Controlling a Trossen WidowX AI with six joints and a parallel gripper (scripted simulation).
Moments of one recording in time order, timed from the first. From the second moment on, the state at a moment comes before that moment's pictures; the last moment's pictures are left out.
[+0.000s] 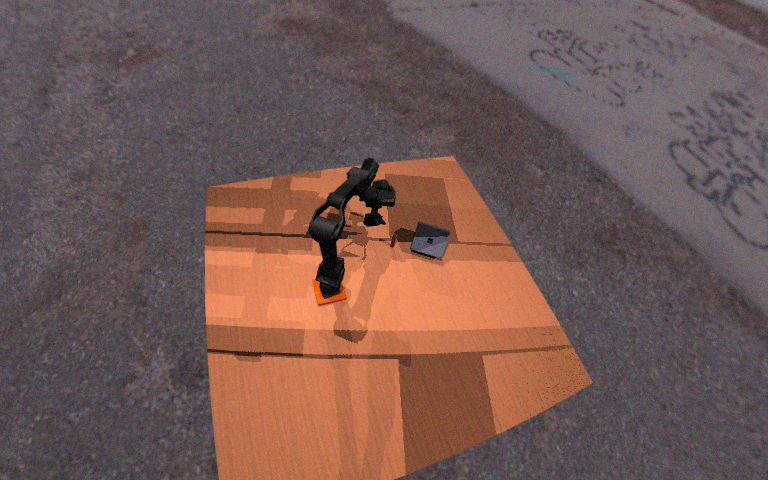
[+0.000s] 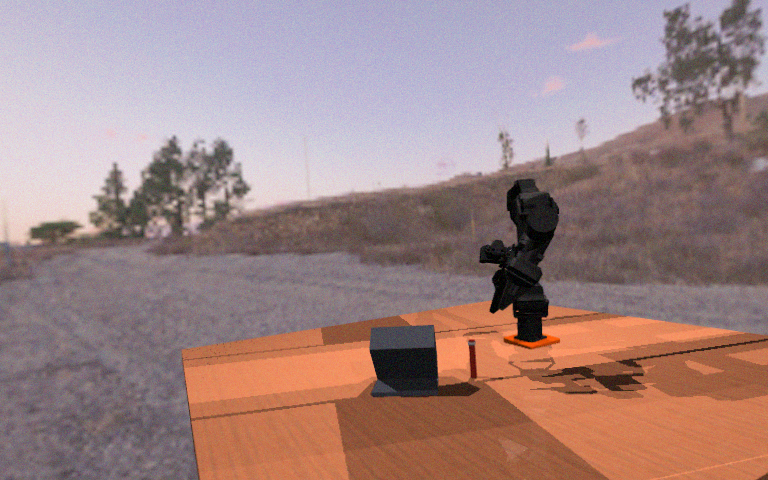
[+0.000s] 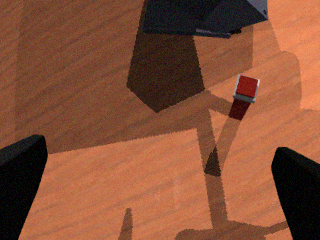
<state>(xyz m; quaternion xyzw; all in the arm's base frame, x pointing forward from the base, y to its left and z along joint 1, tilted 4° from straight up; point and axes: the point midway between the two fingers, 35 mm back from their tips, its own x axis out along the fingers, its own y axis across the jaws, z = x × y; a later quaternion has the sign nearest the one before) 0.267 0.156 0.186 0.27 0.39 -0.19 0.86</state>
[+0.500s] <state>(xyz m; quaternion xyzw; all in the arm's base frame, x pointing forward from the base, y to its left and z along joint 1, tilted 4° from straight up) 0.285 0.134 0.168 0.27 0.48 -0.23 0.80</state>
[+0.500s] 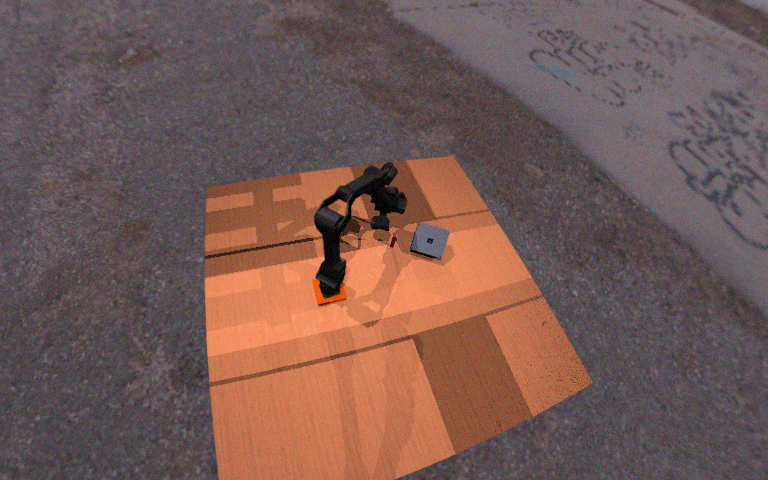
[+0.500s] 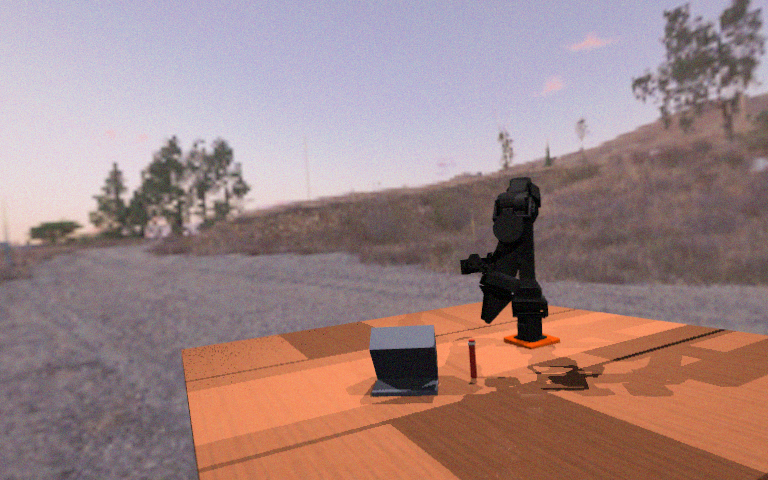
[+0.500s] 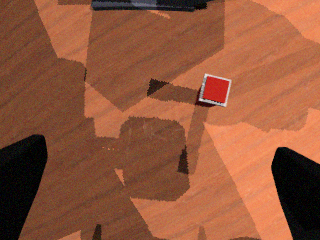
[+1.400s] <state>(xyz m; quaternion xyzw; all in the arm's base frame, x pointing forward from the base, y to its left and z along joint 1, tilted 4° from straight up) 0.304 0.092 0.147 0.32 0.62 -0.27 0.66</state>
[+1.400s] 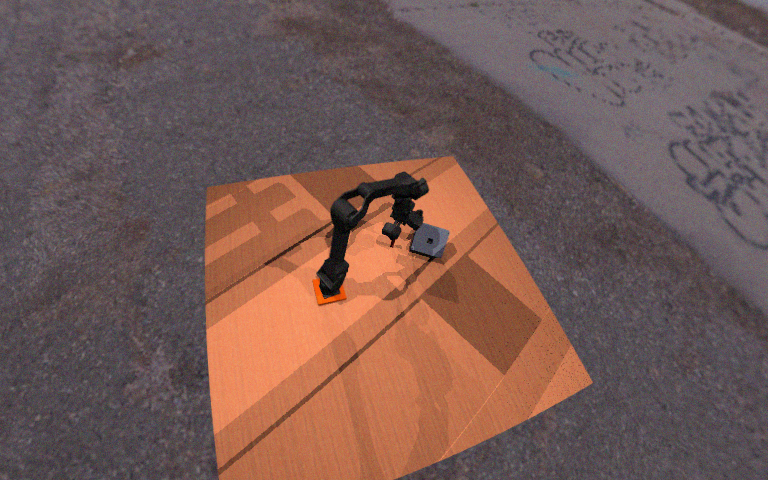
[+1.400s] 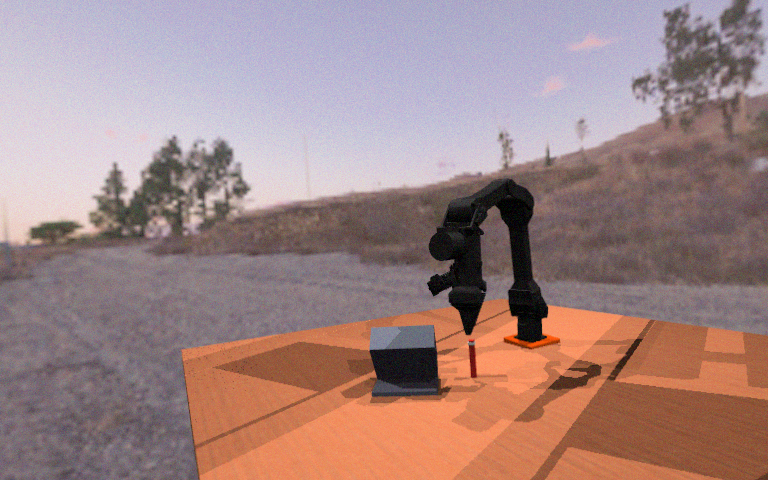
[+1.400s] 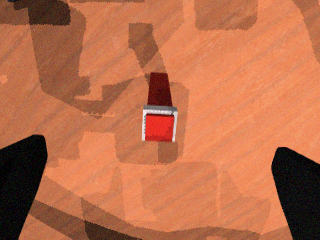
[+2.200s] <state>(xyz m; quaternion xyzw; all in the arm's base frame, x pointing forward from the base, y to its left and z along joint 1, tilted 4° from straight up) 0.310 0.094 0.121 0.33 0.63 -0.27 0.65</state>
